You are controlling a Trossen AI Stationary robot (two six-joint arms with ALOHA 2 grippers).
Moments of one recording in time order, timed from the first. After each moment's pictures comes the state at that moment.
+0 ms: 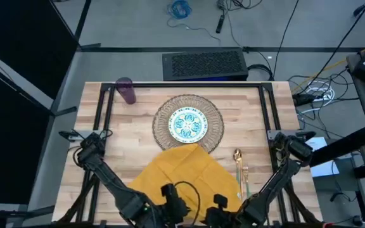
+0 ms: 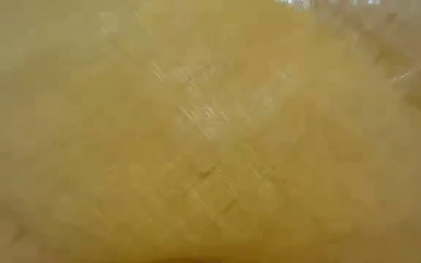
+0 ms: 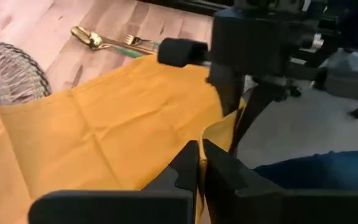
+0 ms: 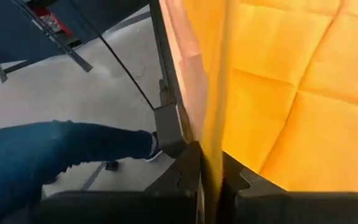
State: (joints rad) left arm -0.75 2.15 2.20 -0.93 -0.60 -0.78; right arm 0.89 2.02 1.57 -0.43 0.59 0.99
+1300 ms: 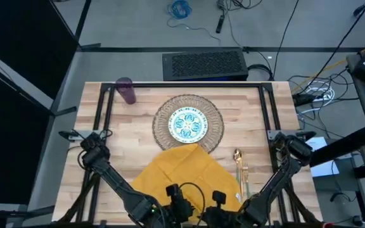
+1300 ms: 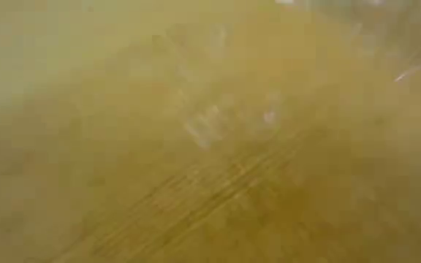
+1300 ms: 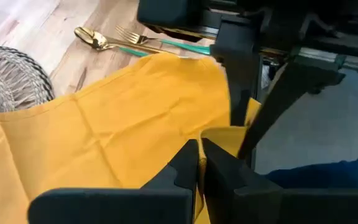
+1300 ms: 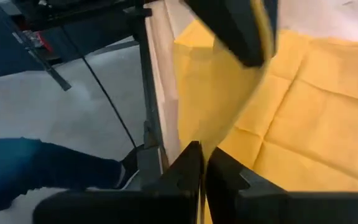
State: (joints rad) left arm -0.73 2.21 2.20 -0.92 -0.63 -0.75; right arm 0.88 2.02 1.65 -0.52 0.71 0.90
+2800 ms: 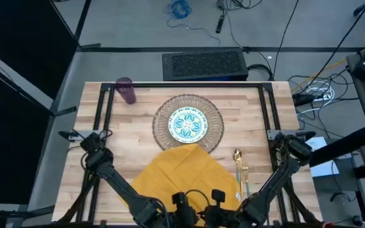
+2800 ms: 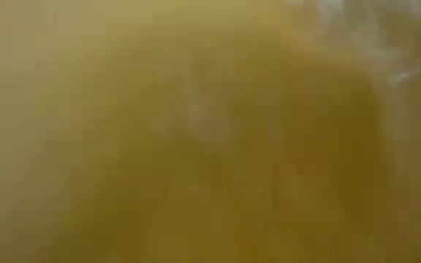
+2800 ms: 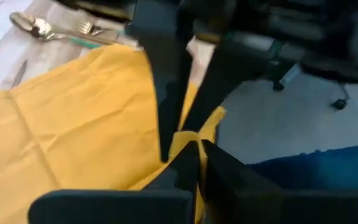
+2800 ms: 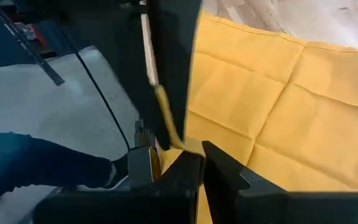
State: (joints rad) left arm -0.73 2.26 2.20 -0.76 -0.53 -0.72; right arm 0.87 2.02 1.65 -0.56 0.70 0.88
